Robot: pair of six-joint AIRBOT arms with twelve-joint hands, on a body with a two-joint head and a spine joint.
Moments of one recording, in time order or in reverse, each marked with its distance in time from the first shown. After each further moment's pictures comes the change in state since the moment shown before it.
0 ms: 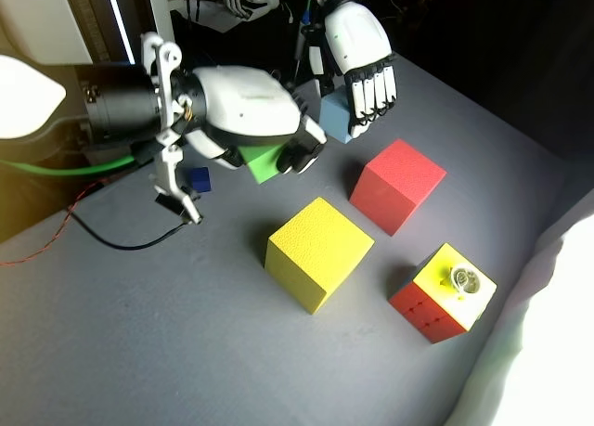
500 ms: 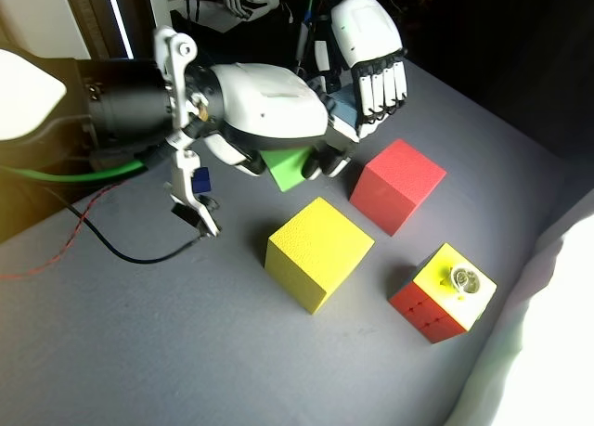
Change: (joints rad) left arm -0.096 0.000 0.086 0.034 0.123 0.032; right arm 0.067 -0.066 0.130 0.044 -0.067 0.009
